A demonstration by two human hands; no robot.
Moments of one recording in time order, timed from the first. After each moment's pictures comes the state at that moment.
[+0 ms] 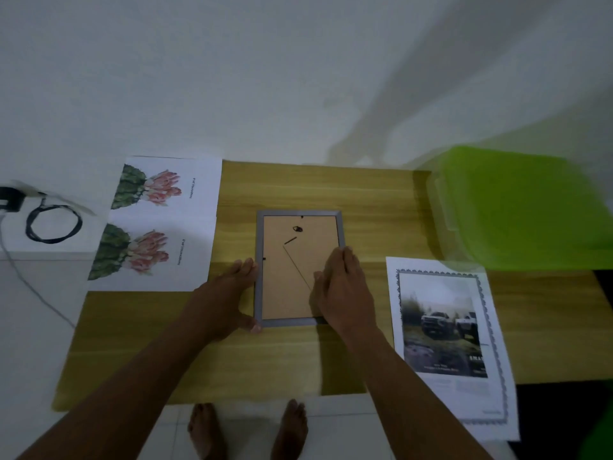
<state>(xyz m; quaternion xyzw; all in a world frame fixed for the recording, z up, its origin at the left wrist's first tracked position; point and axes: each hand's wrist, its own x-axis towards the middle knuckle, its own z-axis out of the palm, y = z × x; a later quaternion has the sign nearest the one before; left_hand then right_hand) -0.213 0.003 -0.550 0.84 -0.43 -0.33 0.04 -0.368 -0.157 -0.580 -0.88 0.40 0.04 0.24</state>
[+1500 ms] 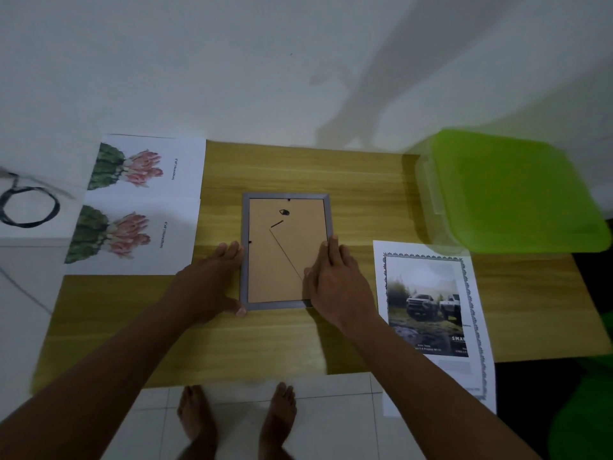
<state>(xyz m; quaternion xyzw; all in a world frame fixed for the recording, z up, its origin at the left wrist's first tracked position) -0.214 0.001 -0.551 0.84 -0.44 -0.32 0.01 -0.389 -0.162 -0.581 -0.93 0.32 0.11 0.12</state>
